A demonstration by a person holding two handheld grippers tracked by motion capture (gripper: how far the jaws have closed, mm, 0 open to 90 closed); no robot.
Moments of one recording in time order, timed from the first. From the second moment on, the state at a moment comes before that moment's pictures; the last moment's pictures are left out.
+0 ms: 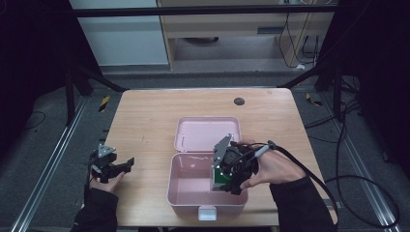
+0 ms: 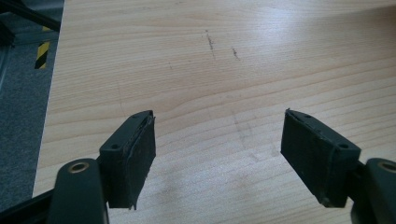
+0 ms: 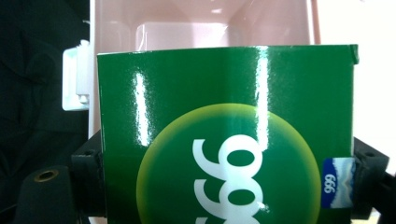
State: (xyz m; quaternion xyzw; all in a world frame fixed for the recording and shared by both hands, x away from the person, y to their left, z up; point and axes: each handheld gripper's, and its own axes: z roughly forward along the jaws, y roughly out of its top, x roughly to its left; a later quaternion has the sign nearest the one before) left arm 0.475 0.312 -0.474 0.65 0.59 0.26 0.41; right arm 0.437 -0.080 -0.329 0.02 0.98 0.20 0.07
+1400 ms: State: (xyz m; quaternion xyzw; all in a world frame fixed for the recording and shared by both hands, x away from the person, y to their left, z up) left arm 0.475 0.313 -0.473 0.65 0.59 0.26 0.41; right arm 0.446 -0.077 -0.382 0.02 0.98 0.19 0.03
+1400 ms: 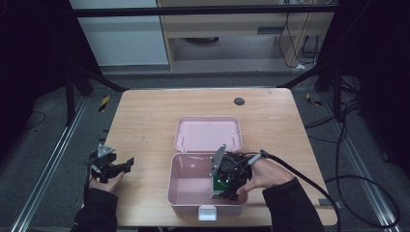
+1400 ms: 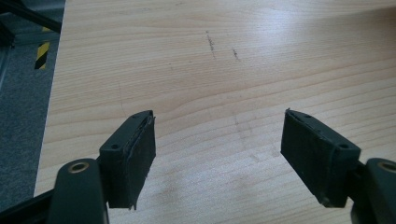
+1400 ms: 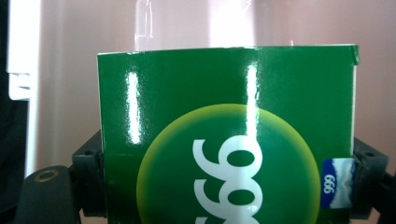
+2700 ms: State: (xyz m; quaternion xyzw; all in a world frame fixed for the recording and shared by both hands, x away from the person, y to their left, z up) left arm 0.476 0.312 -0.474 0.65 0.59 0.26 0.41; right arm 0.449 -0.093 -0.378 0.05 0.98 0.21 0.05
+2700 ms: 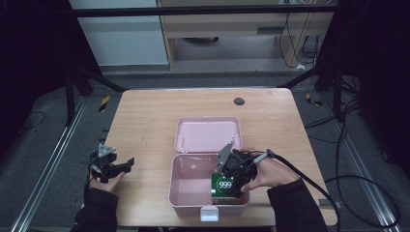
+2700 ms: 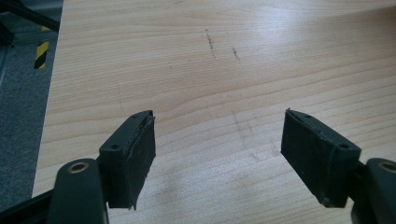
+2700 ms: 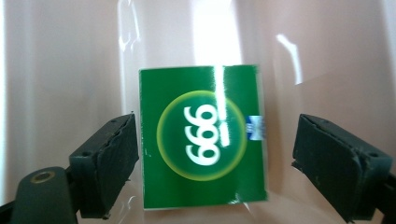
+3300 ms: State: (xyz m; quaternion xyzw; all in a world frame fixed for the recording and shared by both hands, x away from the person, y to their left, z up) left arm 0.476 0.312 -0.474 0.65 0.59 0.26 0.41; right arm 0.452 -0.145 -0.329 0.15 0.92 0.31 0.17
